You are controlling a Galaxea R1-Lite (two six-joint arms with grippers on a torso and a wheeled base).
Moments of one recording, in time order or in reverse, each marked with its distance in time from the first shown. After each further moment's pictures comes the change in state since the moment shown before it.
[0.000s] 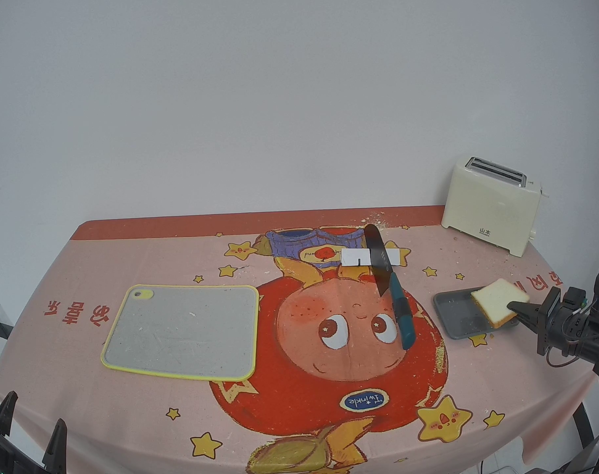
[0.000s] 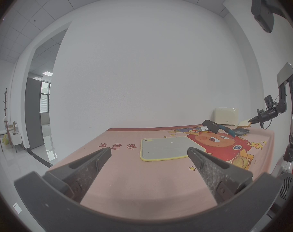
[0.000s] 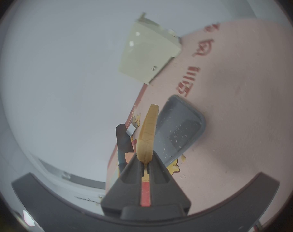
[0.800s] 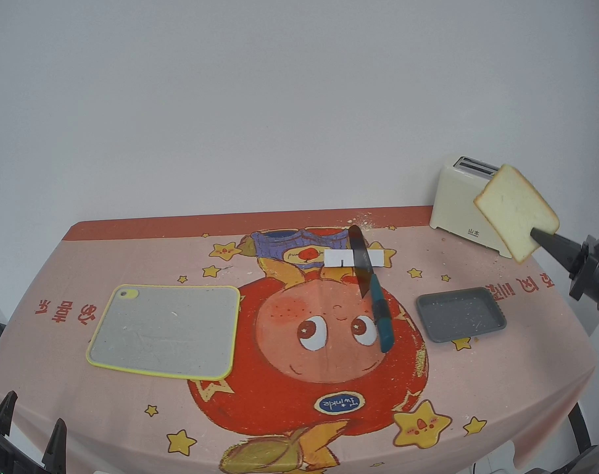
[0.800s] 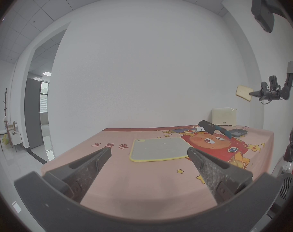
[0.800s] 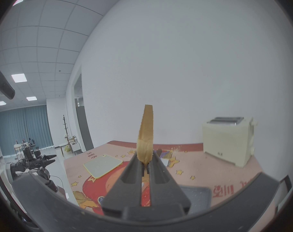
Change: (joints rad) left arm 0.000 0.000 0.000 0.000 0.002 0.000; right arm 0.080 -0.329 -0.230 0.112 0.187 -0.656
